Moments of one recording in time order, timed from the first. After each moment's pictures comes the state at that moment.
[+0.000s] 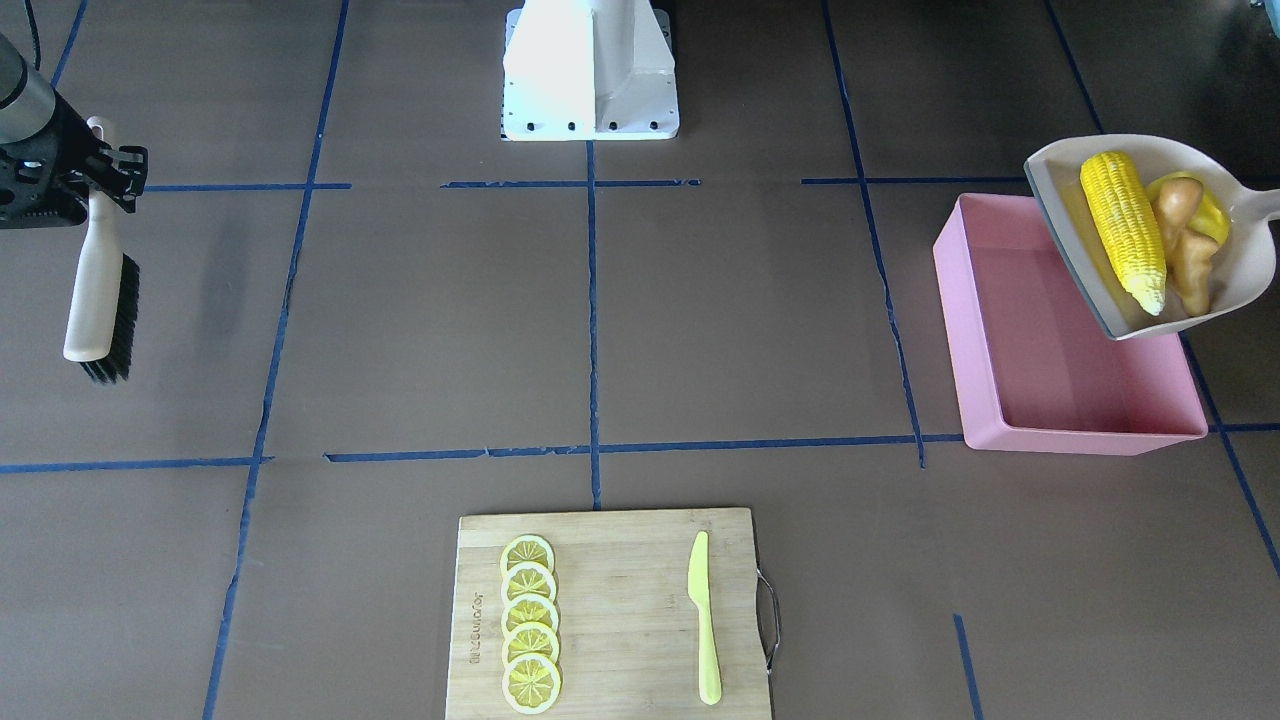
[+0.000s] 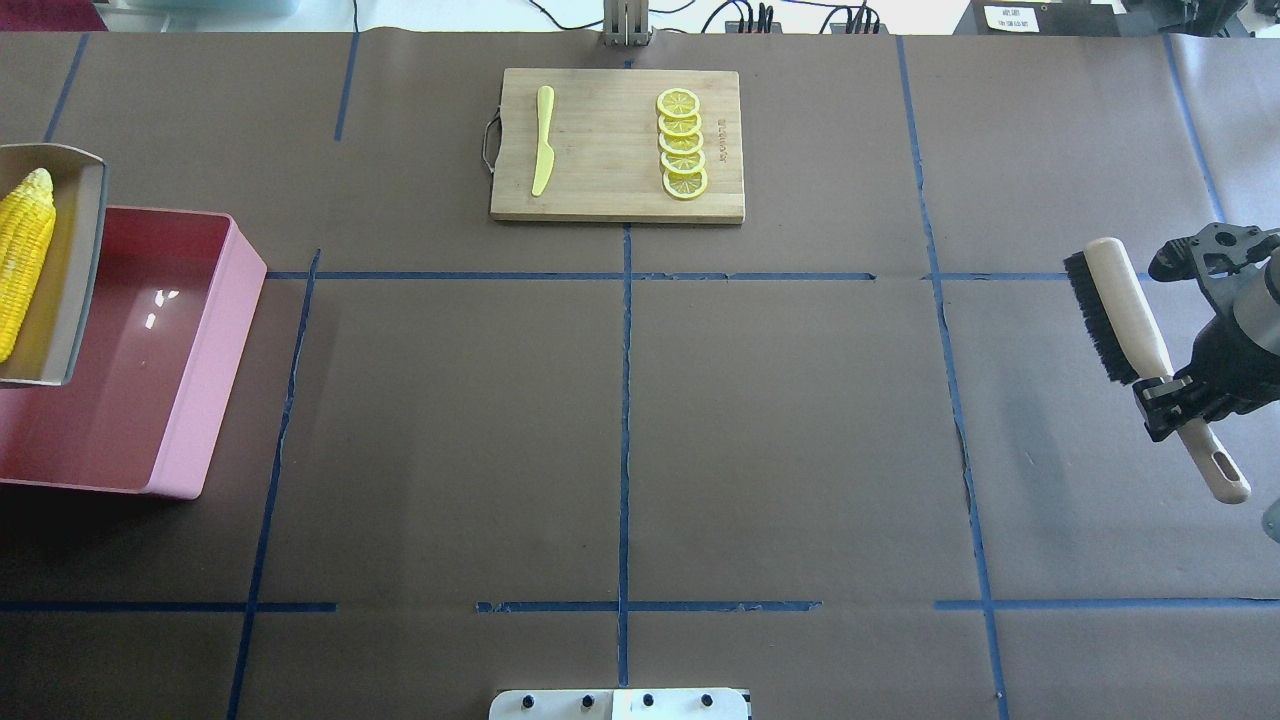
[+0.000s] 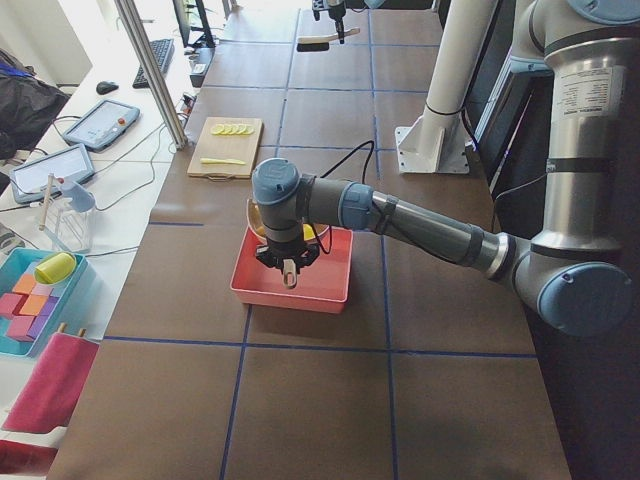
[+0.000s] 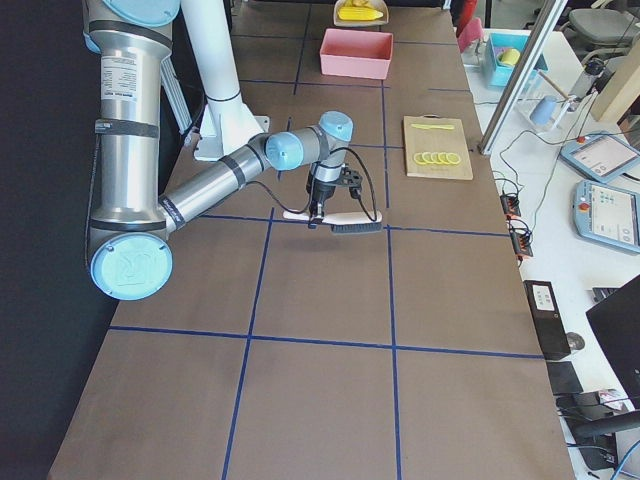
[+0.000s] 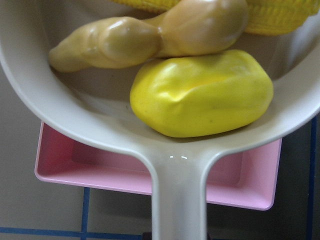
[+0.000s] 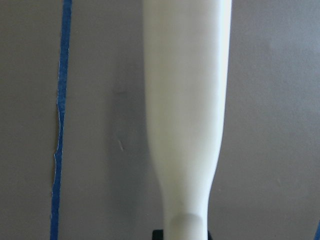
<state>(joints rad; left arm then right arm) -1.50 -1.53 -1.93 -1.37 -2.41 1.34 0.92 -1.63 2.18 -1.87 2.16 0.53</state>
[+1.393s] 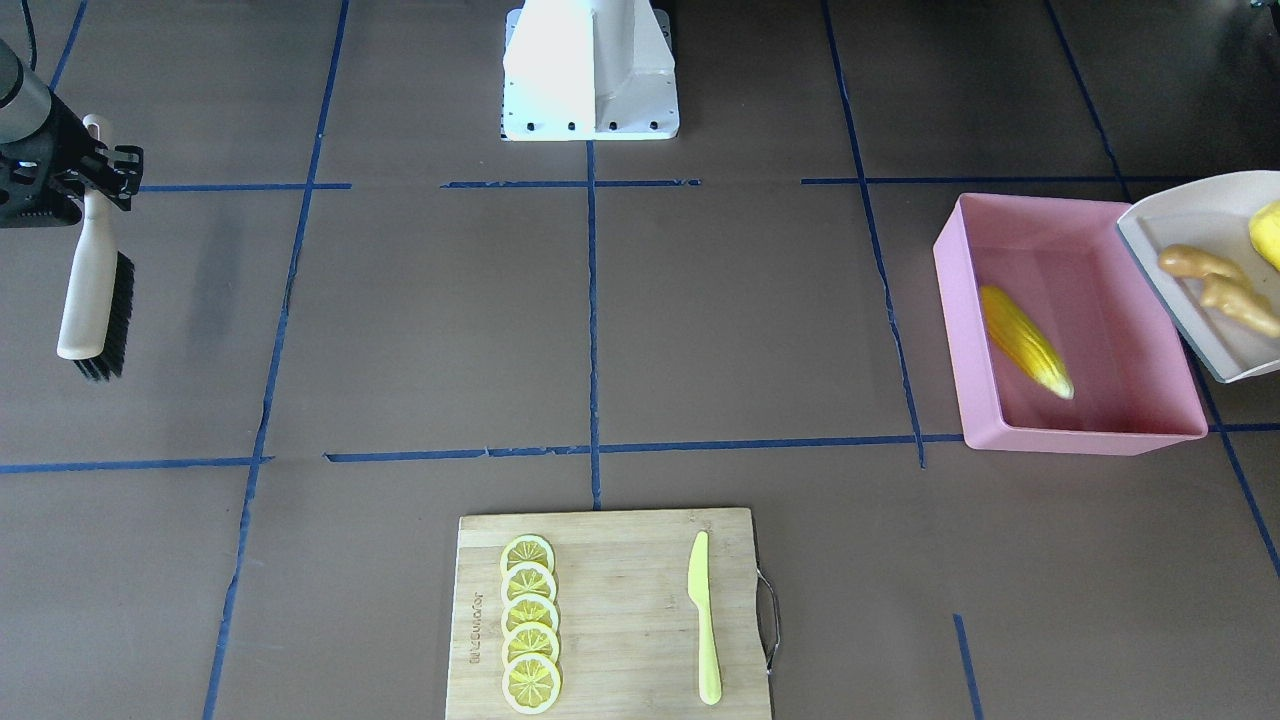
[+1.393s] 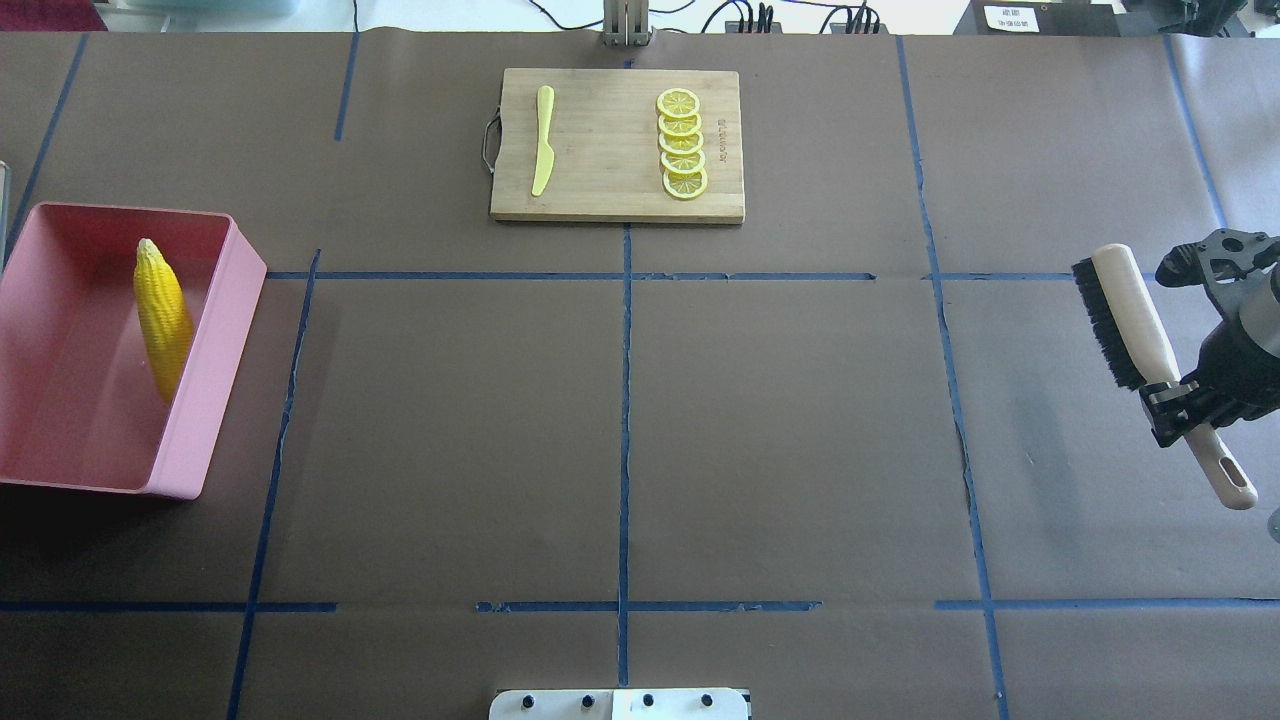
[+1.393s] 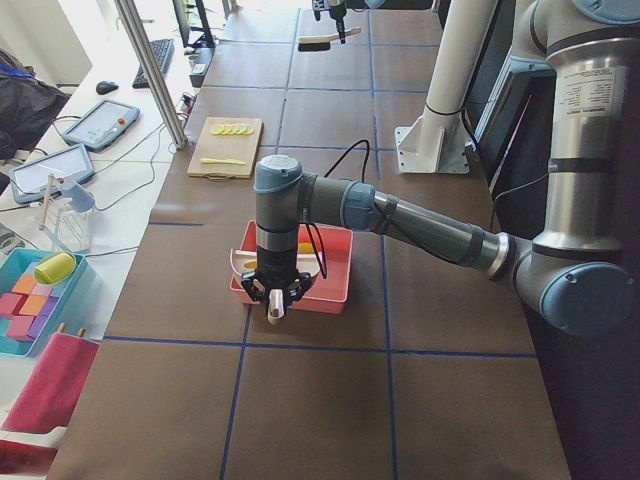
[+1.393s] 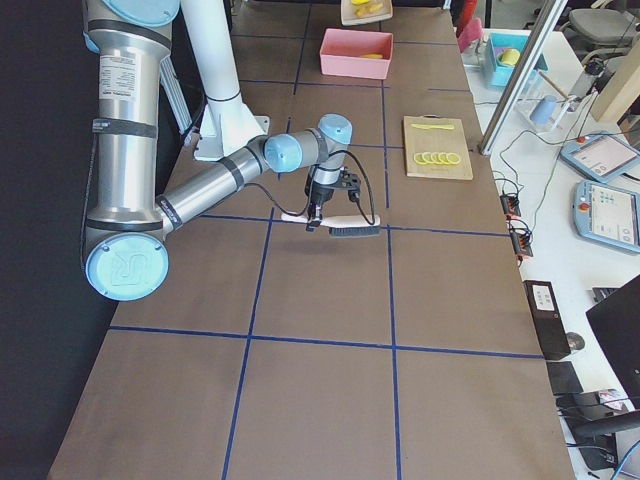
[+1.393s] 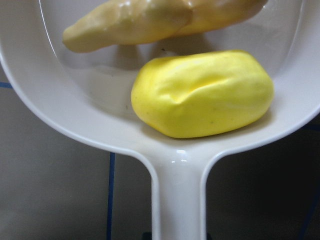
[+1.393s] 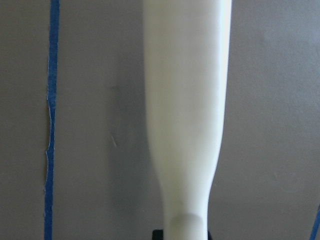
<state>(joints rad) -1.51 -1.54 -1.93 -1.37 -1.99 1.33 0.92 -1.65 2.18 -1.87 2.17 0.54</state>
